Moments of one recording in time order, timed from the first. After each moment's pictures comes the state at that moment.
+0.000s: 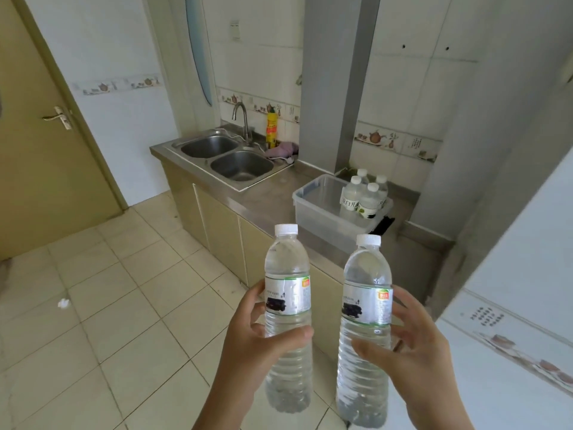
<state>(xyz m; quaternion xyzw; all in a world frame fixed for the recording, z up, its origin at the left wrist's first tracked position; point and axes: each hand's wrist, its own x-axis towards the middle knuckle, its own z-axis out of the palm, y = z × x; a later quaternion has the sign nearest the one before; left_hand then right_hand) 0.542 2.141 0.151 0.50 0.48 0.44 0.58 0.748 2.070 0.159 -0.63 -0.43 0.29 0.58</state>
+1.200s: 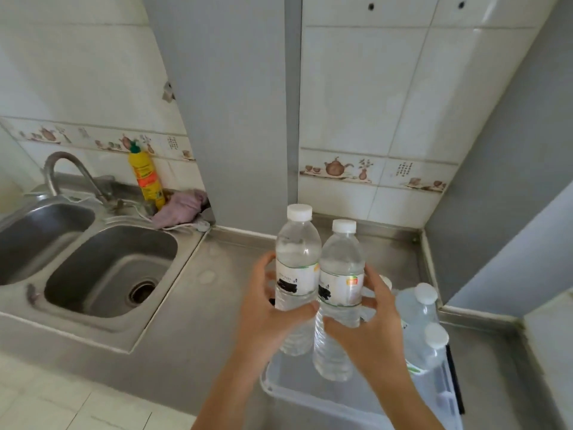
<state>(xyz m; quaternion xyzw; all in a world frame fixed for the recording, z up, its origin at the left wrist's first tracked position) 0.775 2.730 0.119 0.67 0.31 0.32 0.59 0.879 2.606 0.122 -0.74 -0.24 0.13 0.61</state>
